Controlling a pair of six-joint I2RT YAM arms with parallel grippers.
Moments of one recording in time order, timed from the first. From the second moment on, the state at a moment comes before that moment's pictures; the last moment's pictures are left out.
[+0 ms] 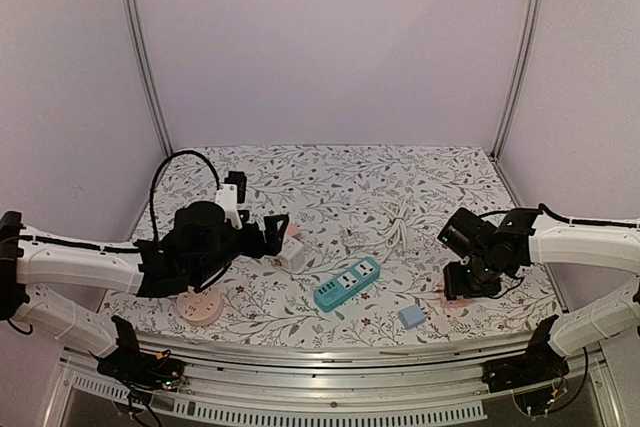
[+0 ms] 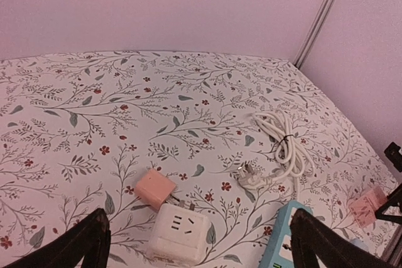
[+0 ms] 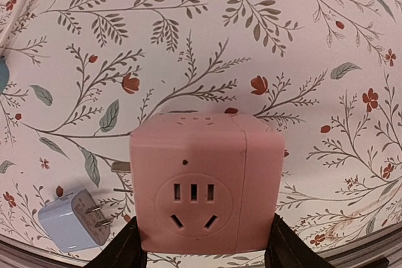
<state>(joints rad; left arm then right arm) -0.99 1.25 0.56 0.38 -0.50 -0.44 0.81 1.27 0.75 -0.87 0.23 0.83</state>
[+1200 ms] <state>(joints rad) -0.74 1.18 0.50 0.41 0.02 -0.49 1.02 1.29 0.93 -0.52 0.46 0.54</state>
